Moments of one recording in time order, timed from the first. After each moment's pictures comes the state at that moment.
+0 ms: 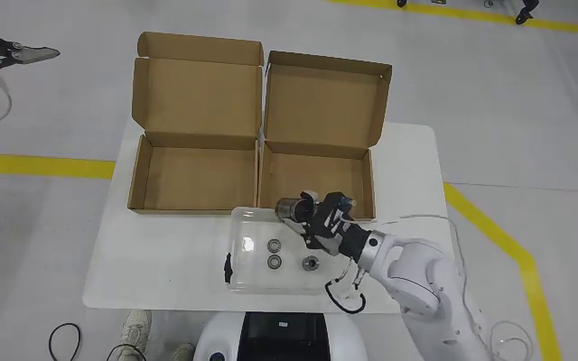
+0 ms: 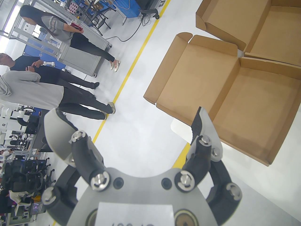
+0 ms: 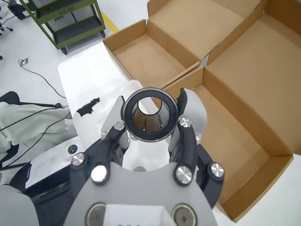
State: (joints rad) left arm 0.40 -0.15 -1.00 -1.50 0.90 -0.88 -0.13; right arm -1.47 -1.28 1.19 -2.11 -1.06 -0.54 0.58
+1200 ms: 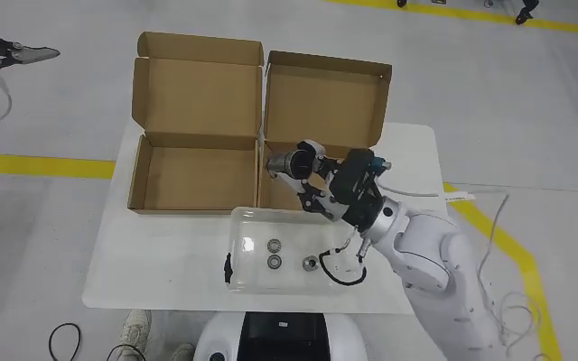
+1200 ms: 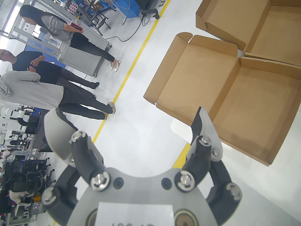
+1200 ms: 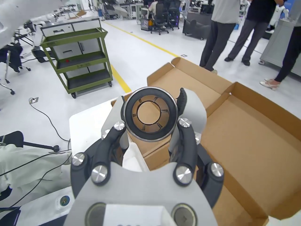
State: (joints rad) left arm 0.40 -0.15 -1.00 -1.50 0.90 -0.88 -0.13; right arm -1.27 -1.28 1.13 -2.10 -0.98 -0.40 0.47
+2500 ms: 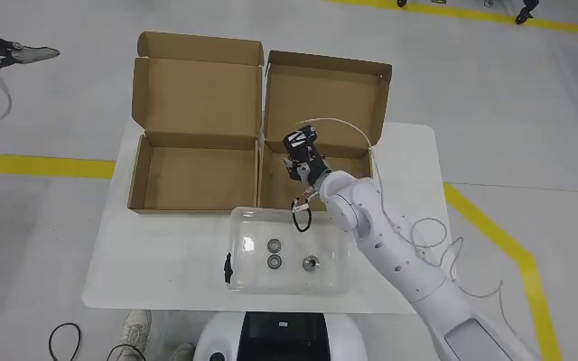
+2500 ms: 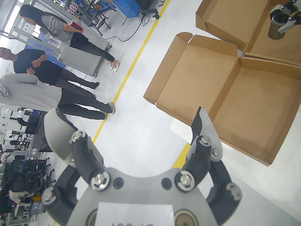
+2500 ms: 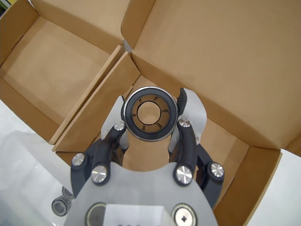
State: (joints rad) left arm 0.40 -0.15 -1.00 -1.50 0.90 -0.88 -0.13; right arm -0.89 -1.40 0.80 -1.38 -1.08 0.06 0.58
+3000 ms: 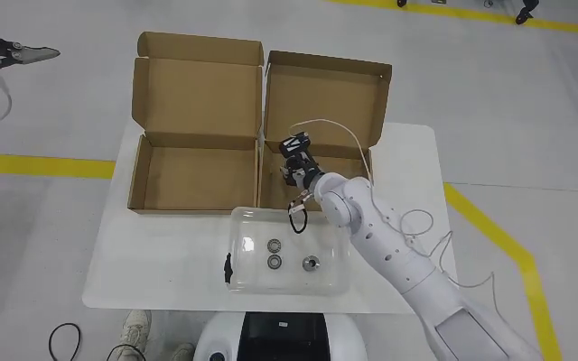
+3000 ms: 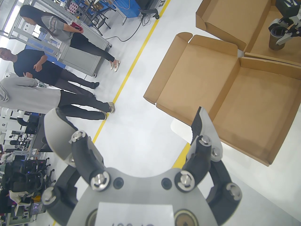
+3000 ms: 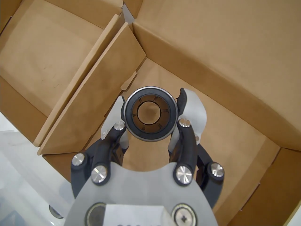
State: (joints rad) left arm 0.40 -0.15 -1.00 -1.50 0.90 -0.88 -0.13; right arm -0.84 -1.45 0.77 -1.22 -1.01 0.02 0.58
